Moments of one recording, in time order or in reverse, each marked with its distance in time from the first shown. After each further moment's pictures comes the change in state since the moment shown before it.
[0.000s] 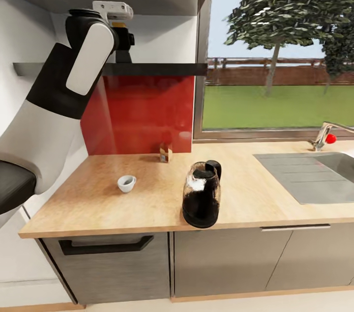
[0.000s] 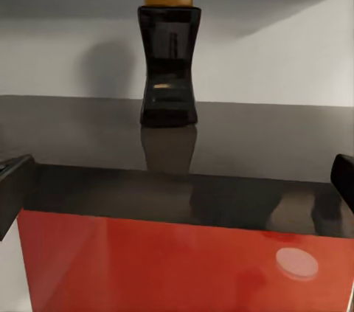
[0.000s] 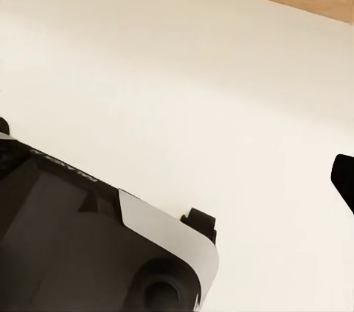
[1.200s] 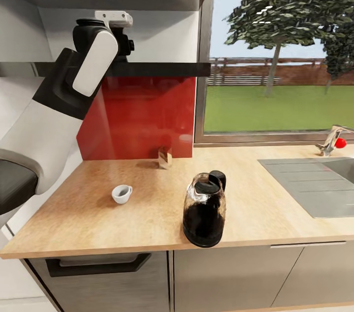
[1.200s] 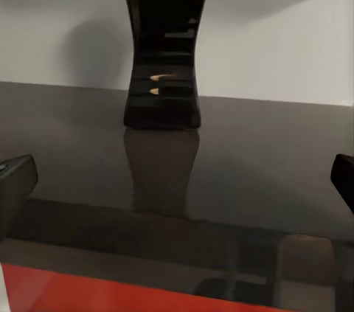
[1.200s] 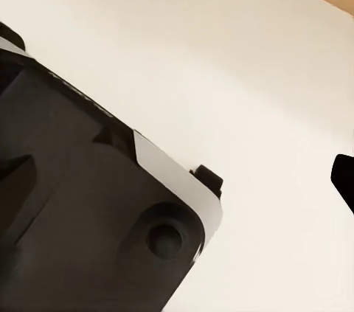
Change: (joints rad) left arm 0.000 -0.004 -0.009 0.084 0.000 -0.064 -0.005; right arm 0.000 0.011 0.028 0.098 0.189 -0.040 -0.003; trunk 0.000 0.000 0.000
